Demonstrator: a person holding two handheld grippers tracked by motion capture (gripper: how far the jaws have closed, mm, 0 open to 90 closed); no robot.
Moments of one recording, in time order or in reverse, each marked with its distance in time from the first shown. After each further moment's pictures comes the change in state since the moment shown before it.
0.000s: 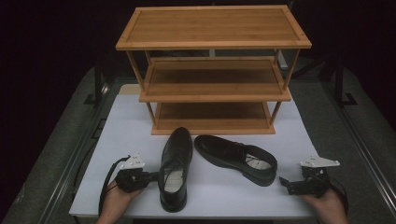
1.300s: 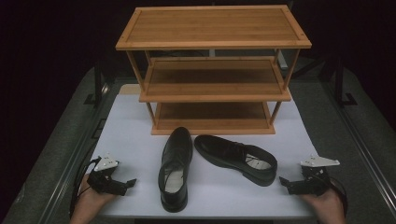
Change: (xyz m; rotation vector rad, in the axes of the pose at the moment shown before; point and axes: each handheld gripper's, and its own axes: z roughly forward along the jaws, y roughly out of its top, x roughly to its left) left arm 0.050 -0.046 -0.045 0.044 0.265 -0.037; right arm 0.000 0.001 -0.001 0.006 0.002 0.004
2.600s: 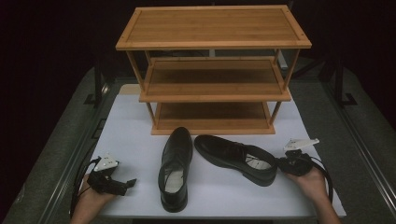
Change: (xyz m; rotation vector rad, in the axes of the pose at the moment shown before) left arm 0.000 0.000 0.000 0.000 0.000 -0.001; right arm 0.002 0.051 0.034 0.012 0.251 -0.122
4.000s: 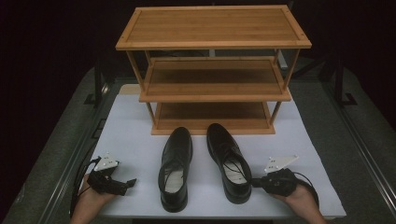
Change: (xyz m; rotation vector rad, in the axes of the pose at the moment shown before) left arm 0.000 0.000 0.000 0.002 -0.002 0.000; right arm 0.077 0.003 0.006 0.053 0.205 -0.191
